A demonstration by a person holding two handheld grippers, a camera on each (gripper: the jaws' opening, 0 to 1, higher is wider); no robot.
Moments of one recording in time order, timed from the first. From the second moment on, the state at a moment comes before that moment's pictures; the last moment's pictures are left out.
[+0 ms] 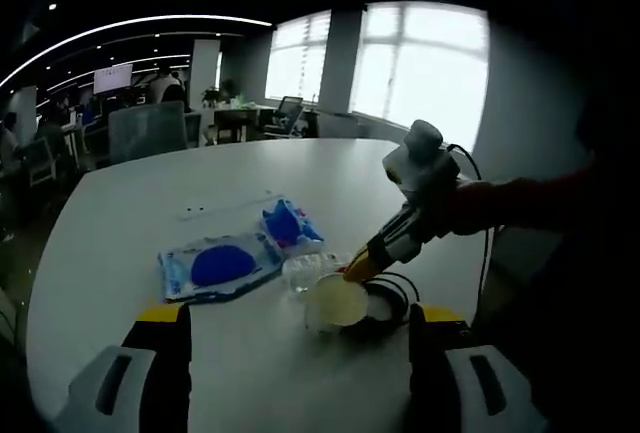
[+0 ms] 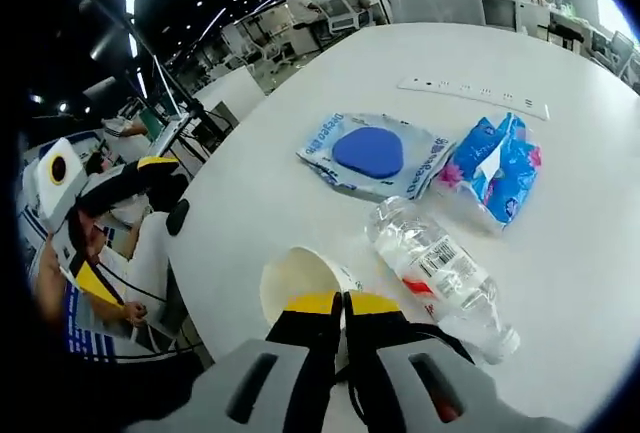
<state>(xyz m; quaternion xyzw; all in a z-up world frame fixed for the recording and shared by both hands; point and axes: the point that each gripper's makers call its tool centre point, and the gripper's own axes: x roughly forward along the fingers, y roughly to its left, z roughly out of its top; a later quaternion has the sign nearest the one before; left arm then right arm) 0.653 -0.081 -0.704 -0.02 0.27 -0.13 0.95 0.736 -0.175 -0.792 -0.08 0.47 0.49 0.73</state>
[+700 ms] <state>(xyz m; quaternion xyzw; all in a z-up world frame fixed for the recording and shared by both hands) 0.659 -0.081 -0.701 -0.03 0.27 -0.12 0.95 0.748 -0.180 -0.787 -0.10 0.44 0.50 0.74</state>
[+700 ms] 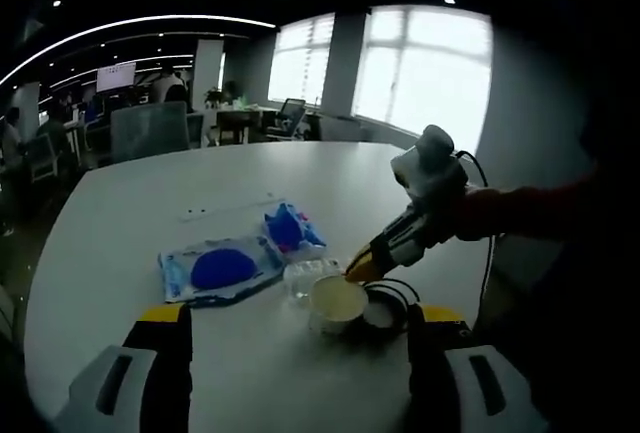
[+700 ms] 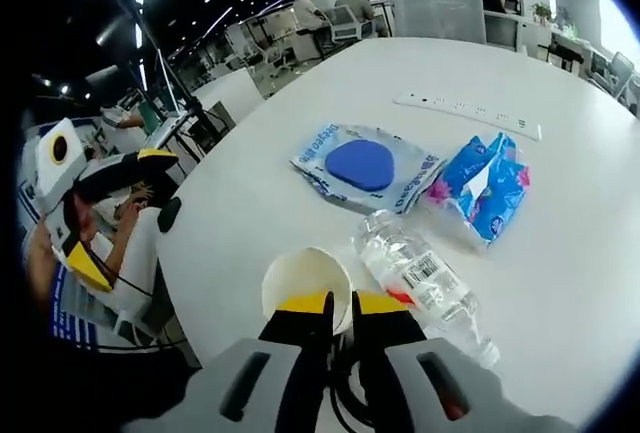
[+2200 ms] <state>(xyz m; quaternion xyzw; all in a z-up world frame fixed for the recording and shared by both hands) 0.661 -0.080 -0.687 -0.04 0.25 -0.12 0.96 0.822 -0.203 -0.766 -0.15 0.30 0.47 0.81</state>
